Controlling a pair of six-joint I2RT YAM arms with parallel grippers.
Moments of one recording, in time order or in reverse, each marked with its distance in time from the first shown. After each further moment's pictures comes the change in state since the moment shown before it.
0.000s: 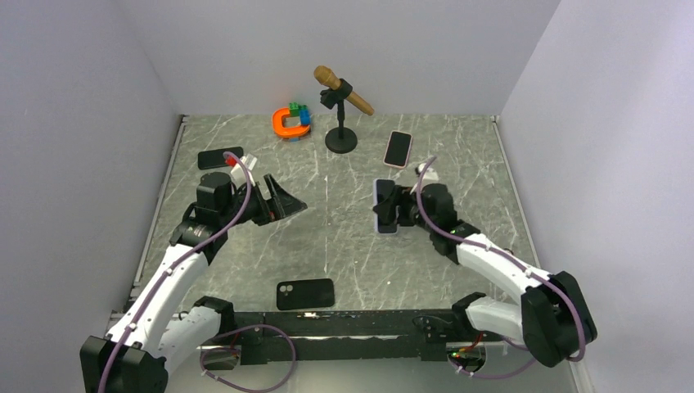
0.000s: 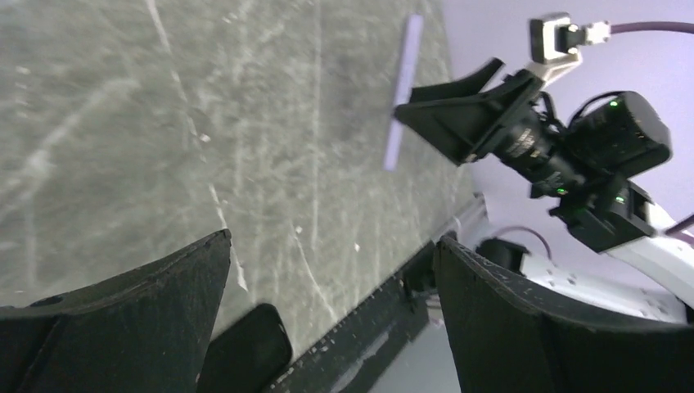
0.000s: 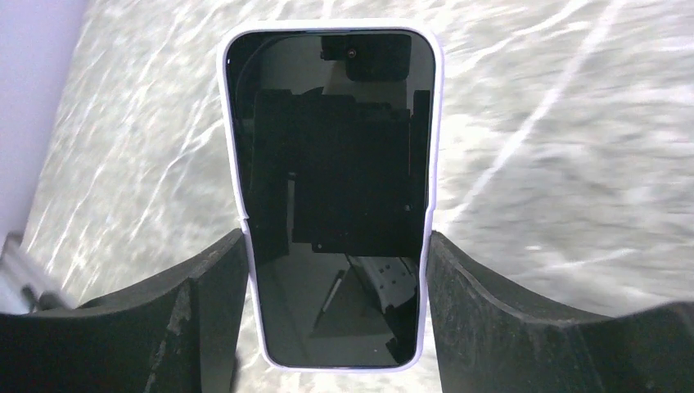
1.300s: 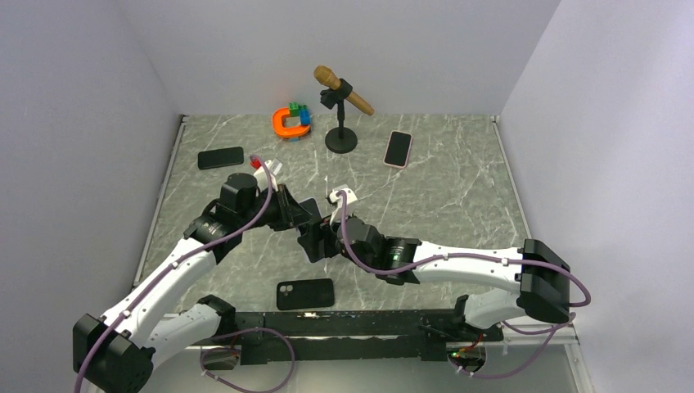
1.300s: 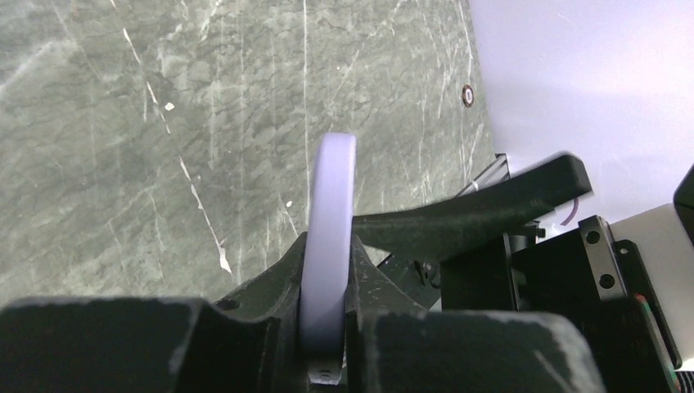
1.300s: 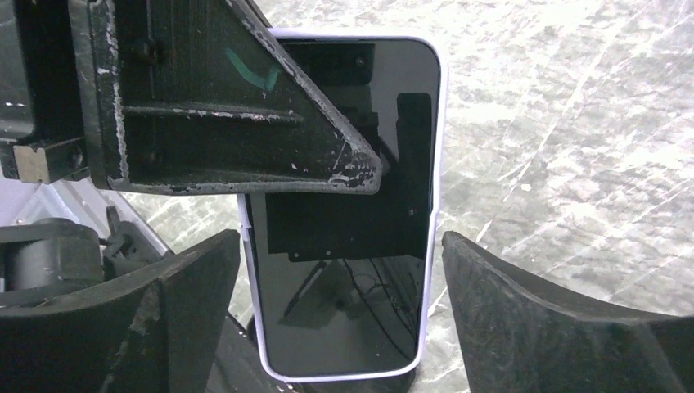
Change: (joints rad) left arm -0.234 0.059 0.055 -0.052 -0.164 0.005; right arm 0.784 0.213 0.340 -0.025 0.529 0.004
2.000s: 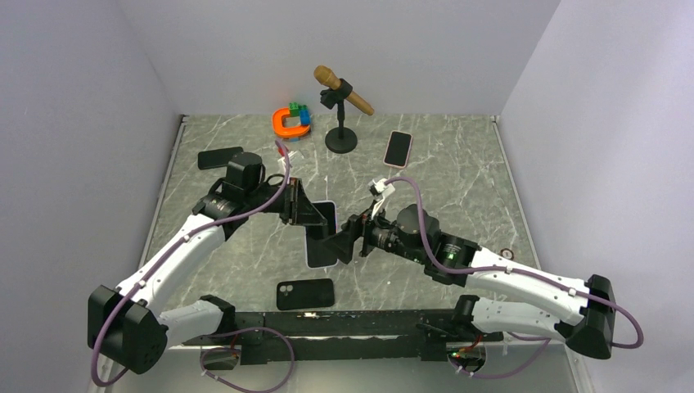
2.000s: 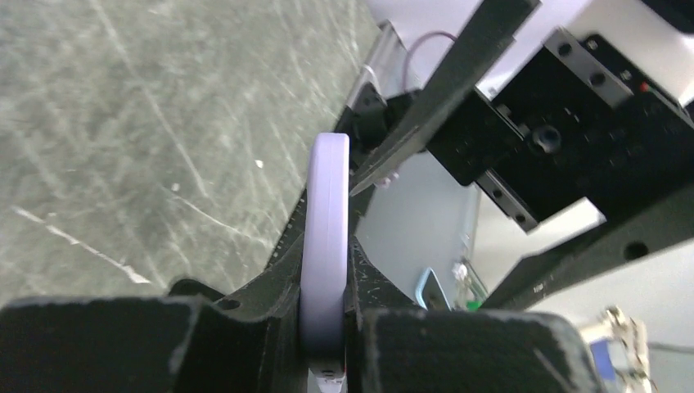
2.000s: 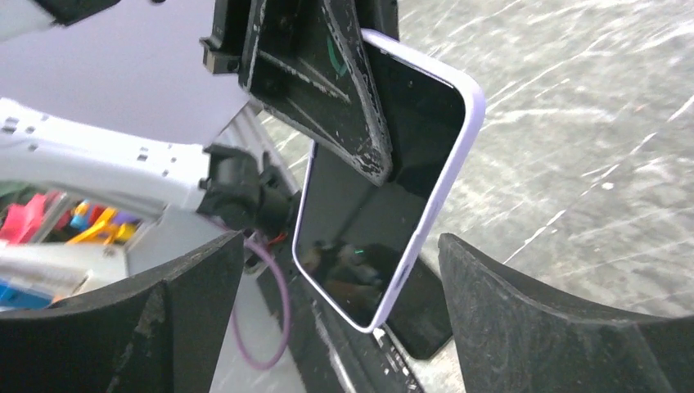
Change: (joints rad) left arm 0.056 0.172 0.143 0.019 0.539 0.194; right arm -0.155 -0.383 -0.106 -0.099 -0.425 0.038
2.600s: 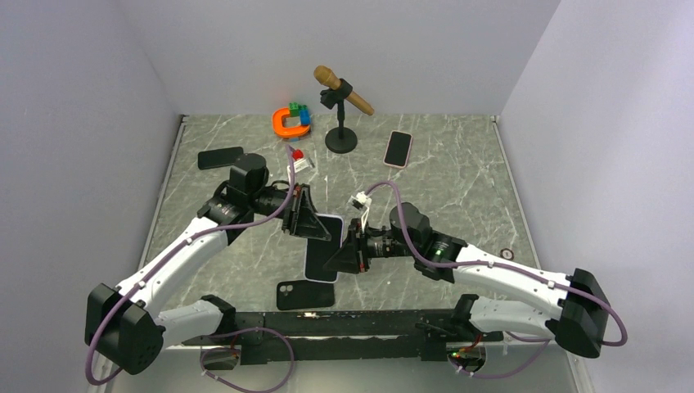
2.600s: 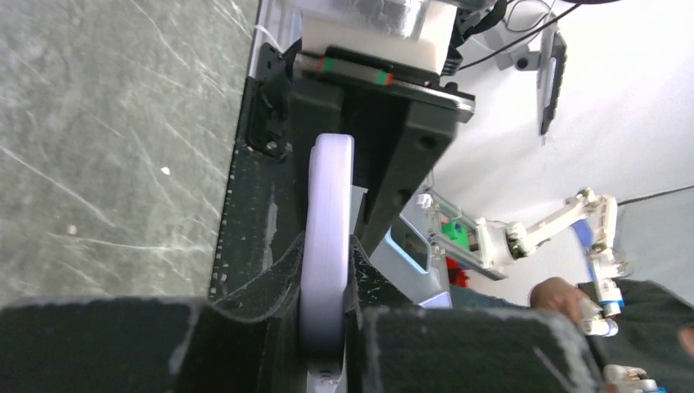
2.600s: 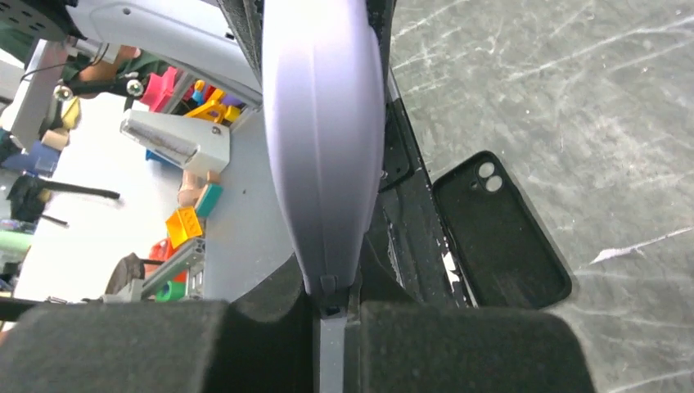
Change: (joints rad) left arm -0.068 -0.005 -0.026 0.175 0.282 0.008; right arm -0.087 0.087 -0.086 0.130 -0.511 0.042
